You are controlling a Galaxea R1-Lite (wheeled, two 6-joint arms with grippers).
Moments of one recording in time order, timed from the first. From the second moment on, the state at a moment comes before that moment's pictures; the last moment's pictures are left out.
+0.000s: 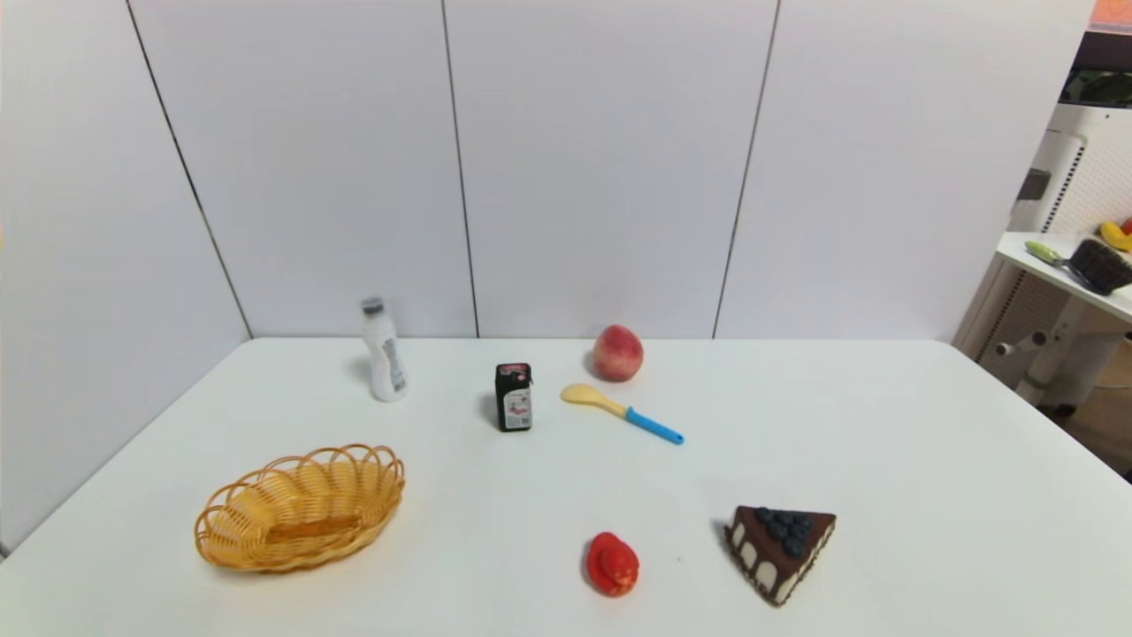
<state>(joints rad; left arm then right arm) -0.01 0.00 0.00 0.00 0.00 0.02 0.00 0.00 0.00 0.00 -0.01 0.01</state>
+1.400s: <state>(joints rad) -0.01 0.16 -0.14 0.01 0.00 0.01 0.00 0.00 0.00 0.00 -0.01 0.01</state>
